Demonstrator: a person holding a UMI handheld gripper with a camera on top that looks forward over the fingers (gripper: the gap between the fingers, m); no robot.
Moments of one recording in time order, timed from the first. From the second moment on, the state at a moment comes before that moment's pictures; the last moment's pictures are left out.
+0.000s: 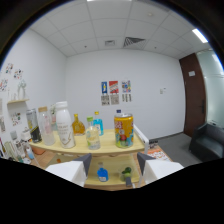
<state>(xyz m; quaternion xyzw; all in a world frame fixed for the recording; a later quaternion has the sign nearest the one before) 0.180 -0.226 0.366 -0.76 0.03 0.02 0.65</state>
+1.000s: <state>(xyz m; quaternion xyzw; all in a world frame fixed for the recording) 0.216 -0.122 0.399 -0.76 0.01 0.01 0.65</state>
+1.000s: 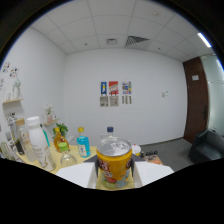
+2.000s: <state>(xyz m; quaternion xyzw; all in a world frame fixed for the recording) 0.122 -0.221 0.176 -0.81 -0.19 -0.21 0.50</state>
